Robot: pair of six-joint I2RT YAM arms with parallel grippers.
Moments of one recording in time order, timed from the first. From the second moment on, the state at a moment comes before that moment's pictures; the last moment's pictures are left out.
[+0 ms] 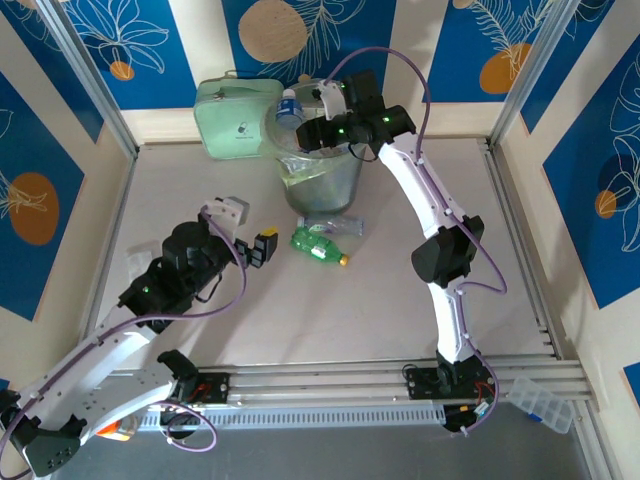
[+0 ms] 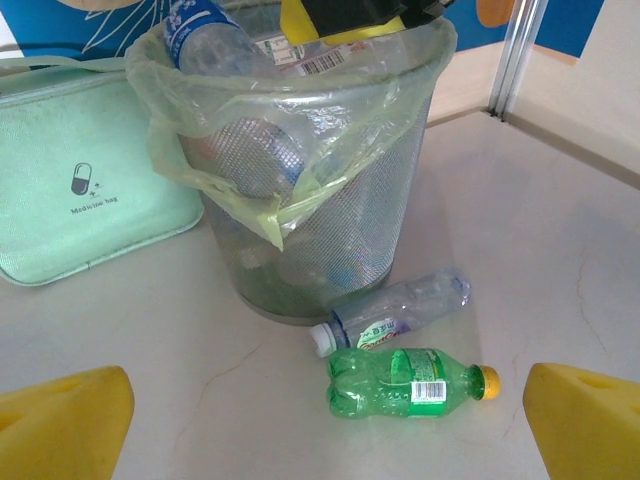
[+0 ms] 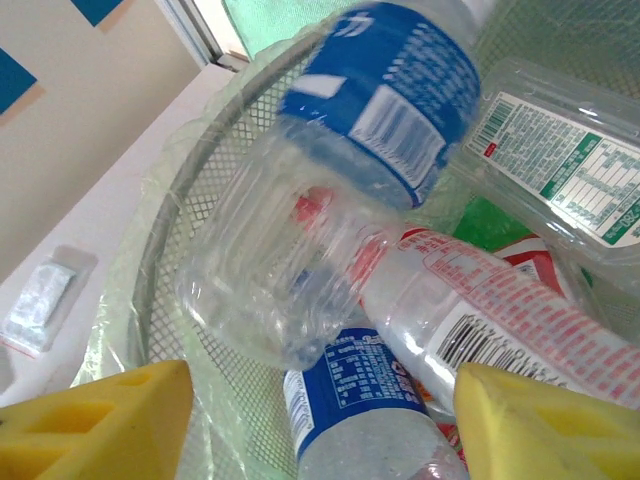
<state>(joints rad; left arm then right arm) -0.69 0.81 0.85 -0.31 -0.19 -0.05 0.47 2.18 2.48 -0.95 -0.33 0.08</state>
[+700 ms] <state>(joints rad) -0.68 0.77 0.83 -0.28 -0.29 -0.04 0.47 2.43 2.71 -0.84 -0.39 0.25</state>
